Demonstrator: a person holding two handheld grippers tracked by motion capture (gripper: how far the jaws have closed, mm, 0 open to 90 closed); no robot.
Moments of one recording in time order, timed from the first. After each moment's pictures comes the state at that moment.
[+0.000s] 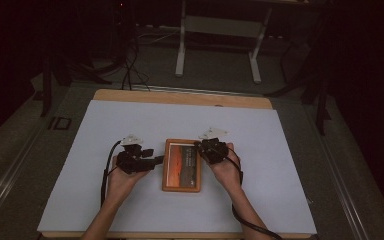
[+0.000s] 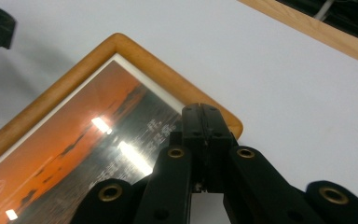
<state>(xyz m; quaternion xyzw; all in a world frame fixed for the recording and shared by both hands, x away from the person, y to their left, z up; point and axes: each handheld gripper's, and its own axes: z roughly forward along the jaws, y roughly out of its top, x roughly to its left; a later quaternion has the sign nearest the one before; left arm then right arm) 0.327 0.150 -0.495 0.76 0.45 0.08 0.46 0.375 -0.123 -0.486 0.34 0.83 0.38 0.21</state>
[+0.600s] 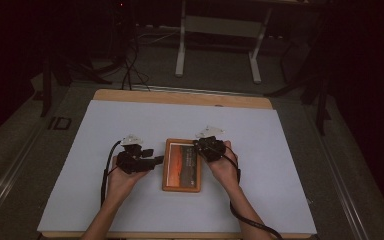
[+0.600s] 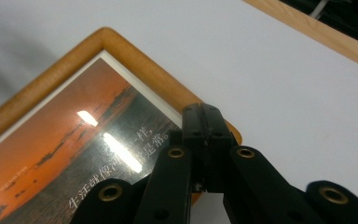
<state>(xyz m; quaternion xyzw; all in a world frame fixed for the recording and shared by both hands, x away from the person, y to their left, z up) 0.327 0.151 -0.495 0.76 0.45 0.08 0.46 0.384 -0.116 -0.492 0.33 0.84 0.37 0.22</state>
